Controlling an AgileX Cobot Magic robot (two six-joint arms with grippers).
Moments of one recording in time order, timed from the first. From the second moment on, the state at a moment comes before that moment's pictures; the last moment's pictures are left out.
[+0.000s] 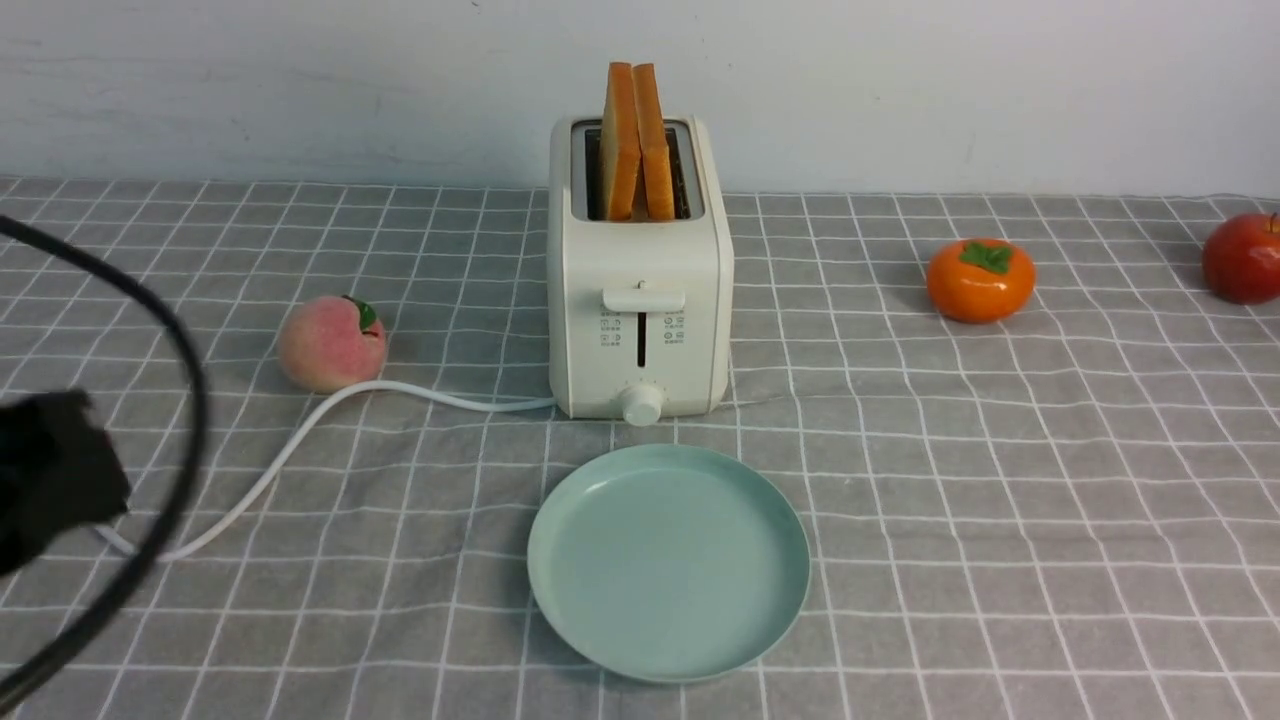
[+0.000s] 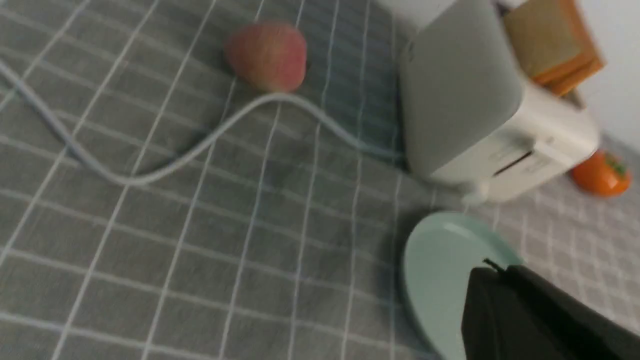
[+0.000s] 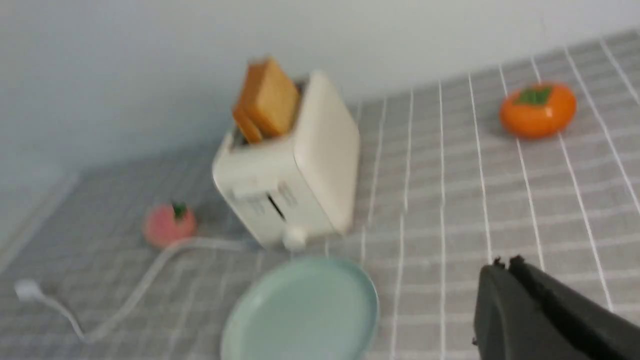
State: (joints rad) right arm 0.04 0.60 -0.78 0.46 0.71 -0.08; left arm -0.05 0.81 -0.71 -0.31 0.69 -0.32
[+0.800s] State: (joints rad) right arm 0.04 0.88 -0.86 0.55 0.77 -0.21; left arm -0.21 1.58 -1.37 -0.94 0.56 0.59
